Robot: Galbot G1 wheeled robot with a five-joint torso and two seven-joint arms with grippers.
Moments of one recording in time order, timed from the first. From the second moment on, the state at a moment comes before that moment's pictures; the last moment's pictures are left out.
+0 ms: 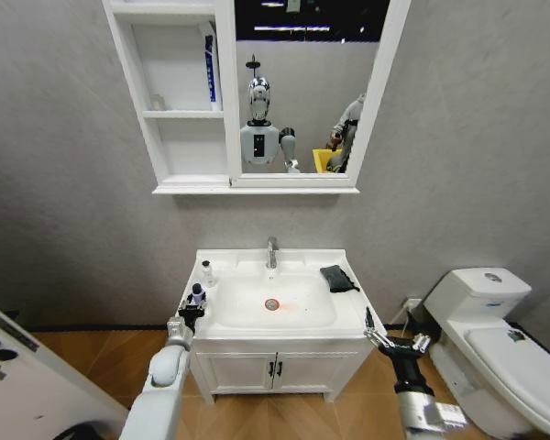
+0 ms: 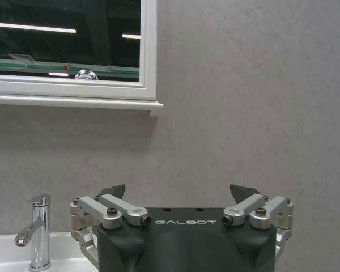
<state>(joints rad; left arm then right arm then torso) 1.06 -1.38 -0.52 -1.68 -0.15 0.17 0.03 -1.71 1.35 0.69 2.15 0.24 0.31 0.16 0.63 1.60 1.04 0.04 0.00</state>
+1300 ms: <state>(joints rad) -0.22 -0.74 0.13 -1.48 -1.13 0.71 -0.12 -1.73 1.35 0.70 2.12 0.26 0.35 0.16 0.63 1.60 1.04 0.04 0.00</state>
